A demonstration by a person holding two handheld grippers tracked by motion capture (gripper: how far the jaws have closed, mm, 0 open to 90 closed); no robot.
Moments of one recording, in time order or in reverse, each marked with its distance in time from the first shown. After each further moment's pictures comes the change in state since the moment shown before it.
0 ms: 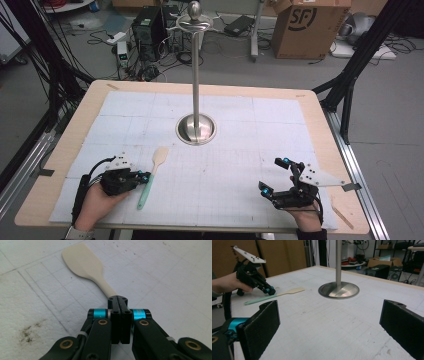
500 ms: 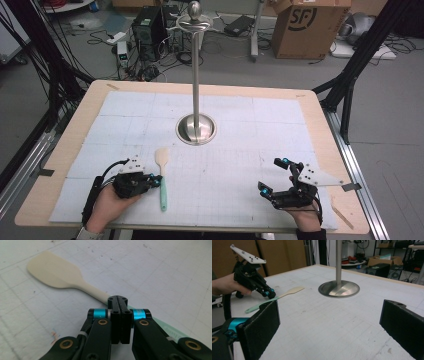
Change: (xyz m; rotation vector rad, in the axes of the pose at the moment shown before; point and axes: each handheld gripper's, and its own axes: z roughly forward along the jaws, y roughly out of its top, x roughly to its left) left arm -0.024 0.010 0.019 0.005 -0.050 0.039; right arm 0.000 -0.001 0.002 0.006 0.000 -0.001
